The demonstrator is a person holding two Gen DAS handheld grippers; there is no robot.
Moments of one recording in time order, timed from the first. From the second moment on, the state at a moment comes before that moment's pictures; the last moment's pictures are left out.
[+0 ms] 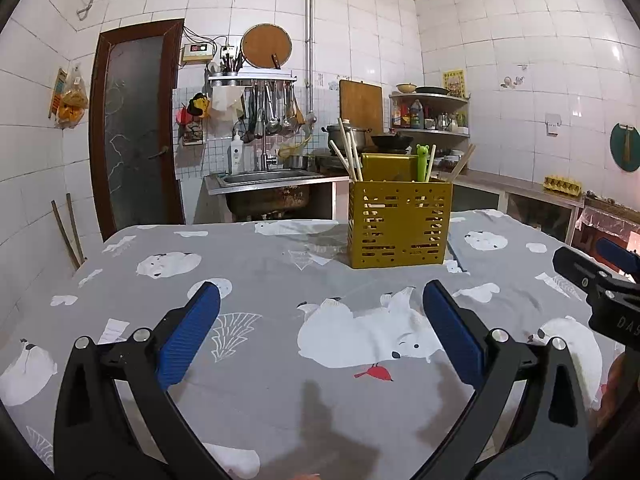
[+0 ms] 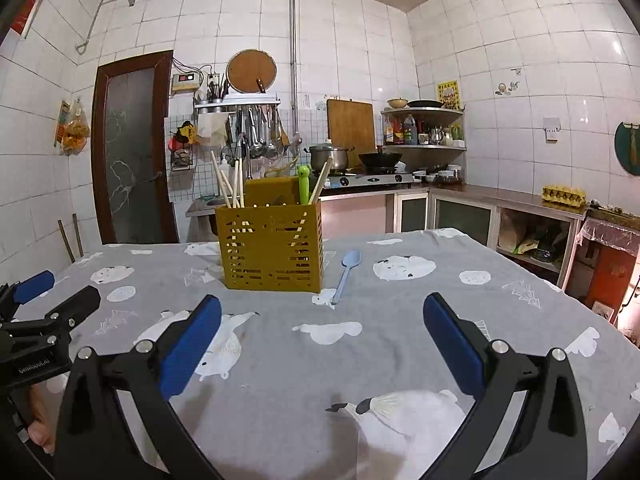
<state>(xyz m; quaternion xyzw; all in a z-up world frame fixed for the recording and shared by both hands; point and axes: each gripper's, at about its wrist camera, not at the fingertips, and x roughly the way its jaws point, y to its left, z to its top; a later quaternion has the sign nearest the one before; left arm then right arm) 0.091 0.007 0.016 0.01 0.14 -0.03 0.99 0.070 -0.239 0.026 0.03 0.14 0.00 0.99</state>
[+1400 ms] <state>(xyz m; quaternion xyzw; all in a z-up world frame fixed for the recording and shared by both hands) 0.087 0.008 0.019 0.01 0.14 -0.03 0.99 0.059 -0.227 0.026 0.00 0.12 -0.02 0.99</state>
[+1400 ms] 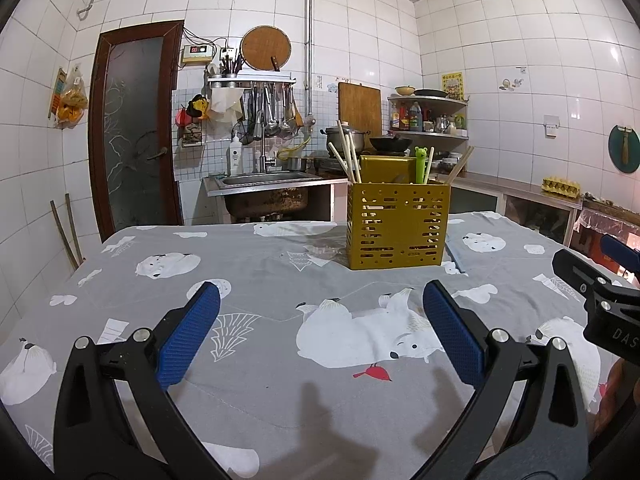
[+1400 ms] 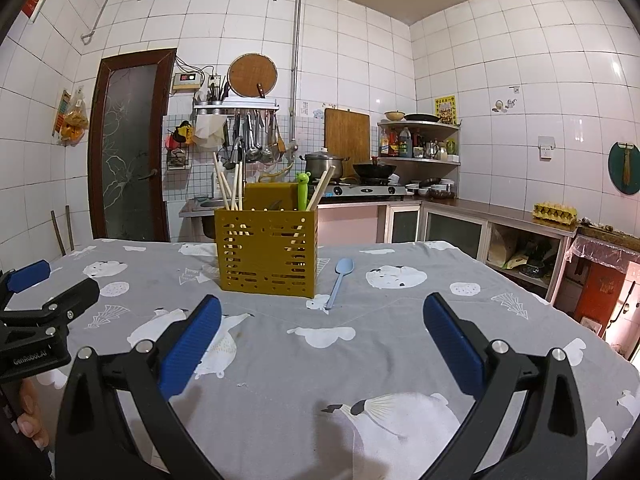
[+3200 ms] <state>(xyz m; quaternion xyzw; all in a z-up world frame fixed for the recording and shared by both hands) 0.086 0.004 0.022 0.02 0.13 -0.03 0.99 0.061 -0.228 0.026 0.00 0.11 -0.02 0.99</state>
